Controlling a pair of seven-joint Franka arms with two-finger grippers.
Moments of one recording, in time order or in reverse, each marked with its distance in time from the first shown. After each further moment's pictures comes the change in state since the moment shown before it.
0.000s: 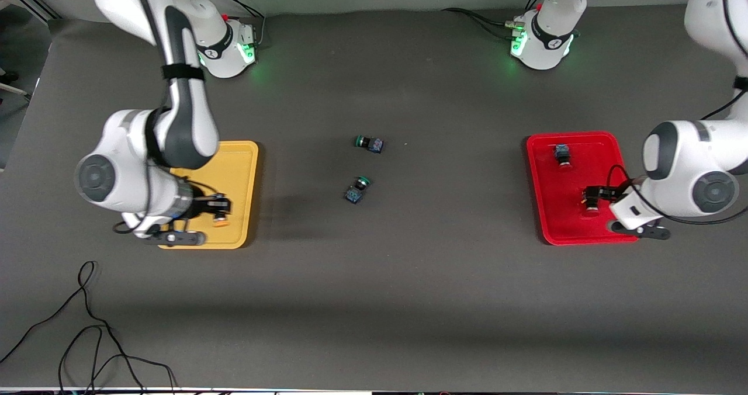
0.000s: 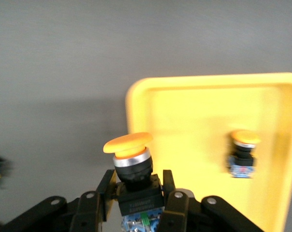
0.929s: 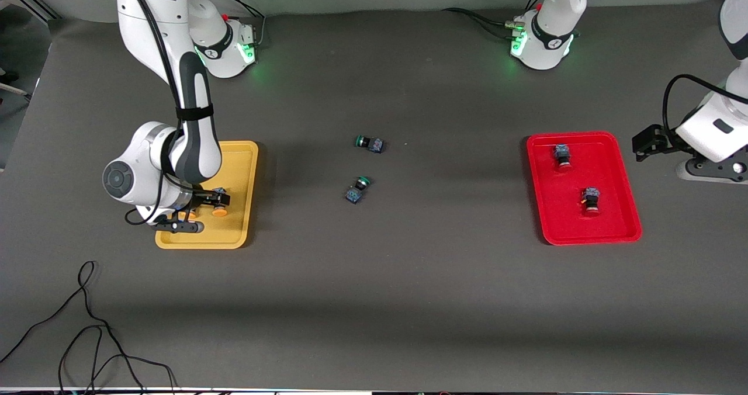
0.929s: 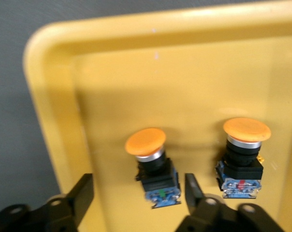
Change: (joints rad) left arm -0.115 -0.325 -0.001 0.236 -0.064 -0.275 -0.050; right arm 0.014 0.098 -0.007 -0.214 0.176 0.176 -0.173
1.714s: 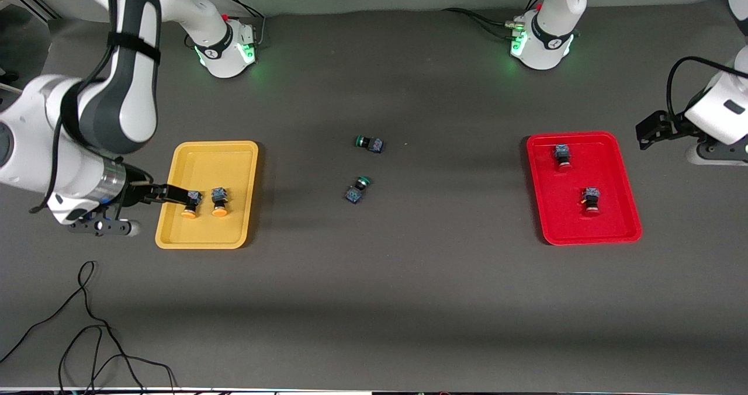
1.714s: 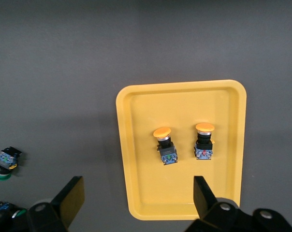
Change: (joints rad) left arm -0.181 -0.095 0.188 -0.070 -0.021 -0.017 -0.041; right arm 0.253 -0.066 -0.416 0.335 -0.102 -0.395 0.103
